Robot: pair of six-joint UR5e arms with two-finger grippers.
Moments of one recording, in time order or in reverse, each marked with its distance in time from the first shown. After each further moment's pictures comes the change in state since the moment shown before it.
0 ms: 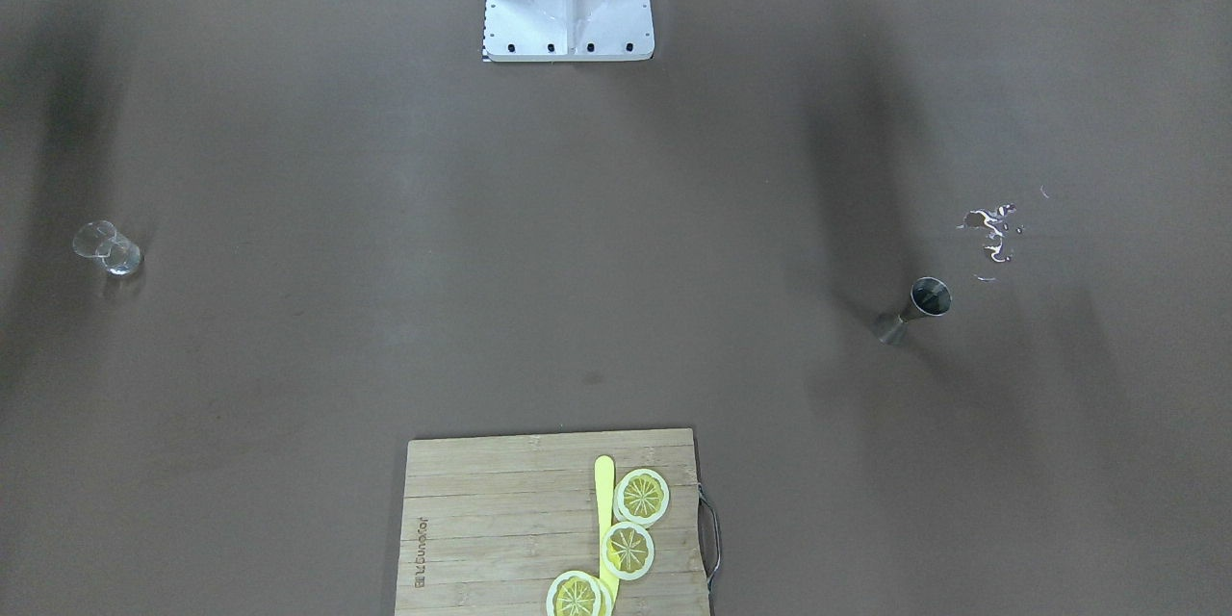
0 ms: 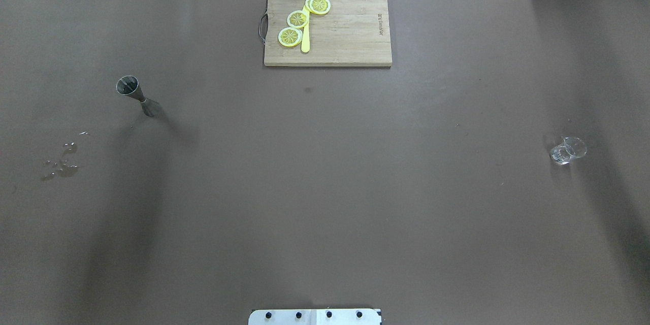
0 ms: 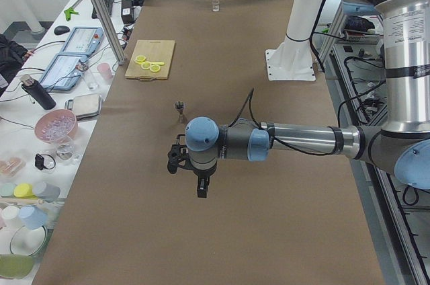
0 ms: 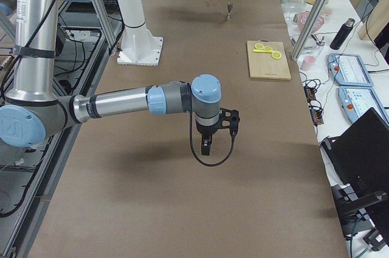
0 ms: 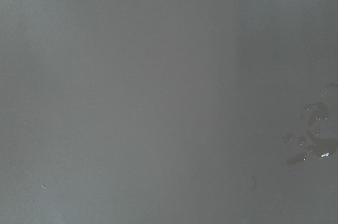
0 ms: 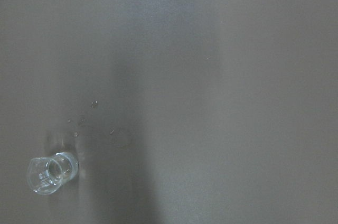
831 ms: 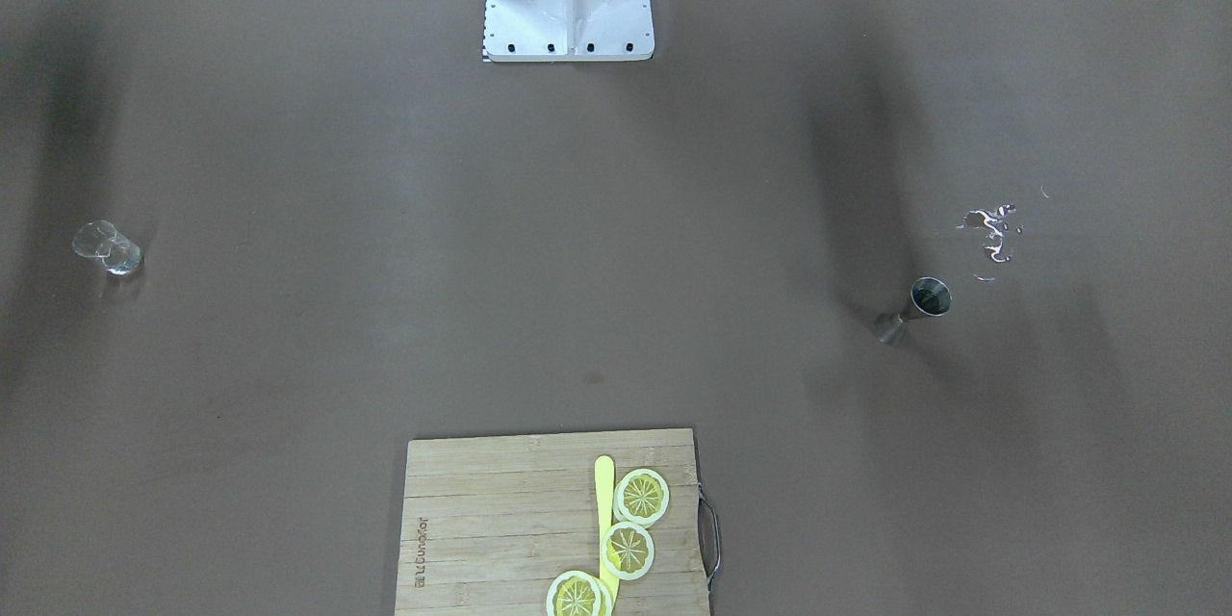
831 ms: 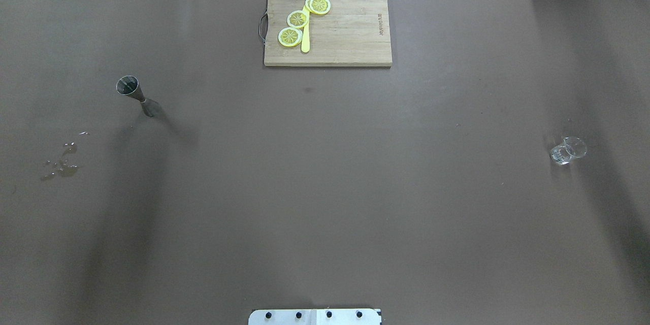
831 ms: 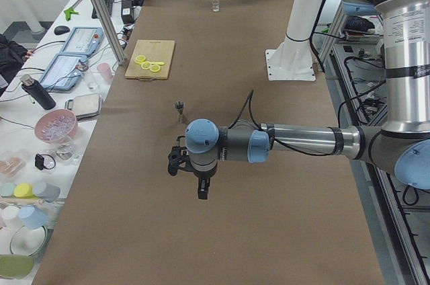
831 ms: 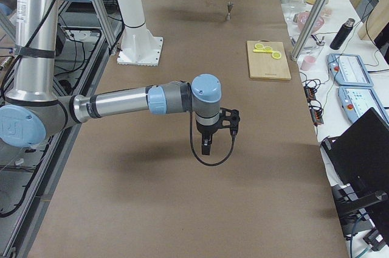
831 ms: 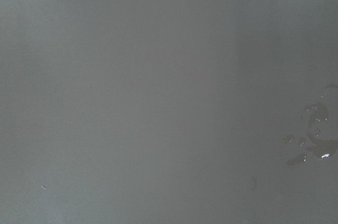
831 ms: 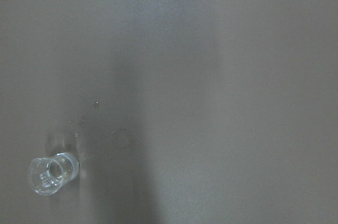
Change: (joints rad) left arm 0.000 0.001 0.006 0.000 -0.001 -0.003; right arm 0.000 0.001 0.001 0.000 0.000 0.000
